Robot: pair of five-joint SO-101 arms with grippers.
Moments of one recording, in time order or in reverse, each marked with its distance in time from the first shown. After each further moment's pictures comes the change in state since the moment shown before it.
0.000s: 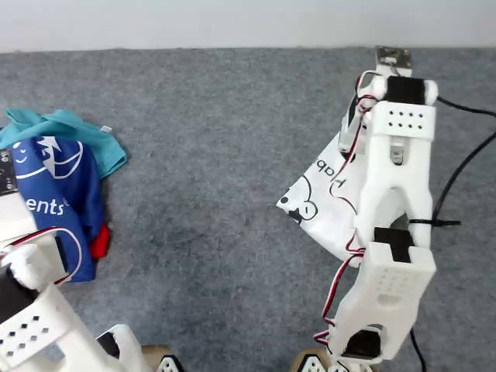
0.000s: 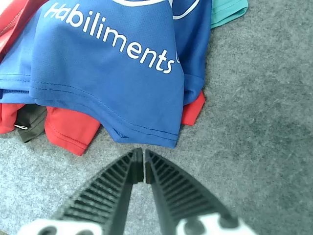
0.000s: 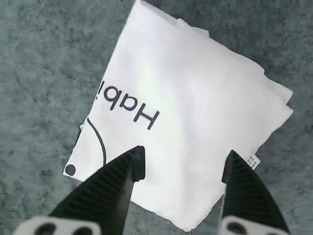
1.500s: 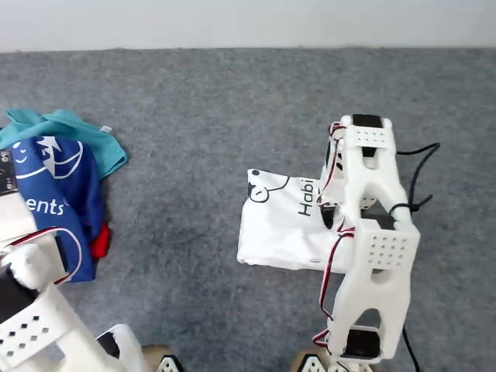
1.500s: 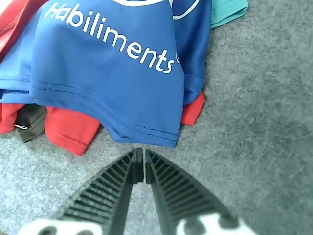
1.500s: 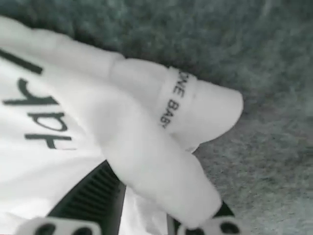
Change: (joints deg) left arm 0.0 0.0 0.0 0.0 0.0; right arm -0.6 17.8 13.5 -0.6 17.8
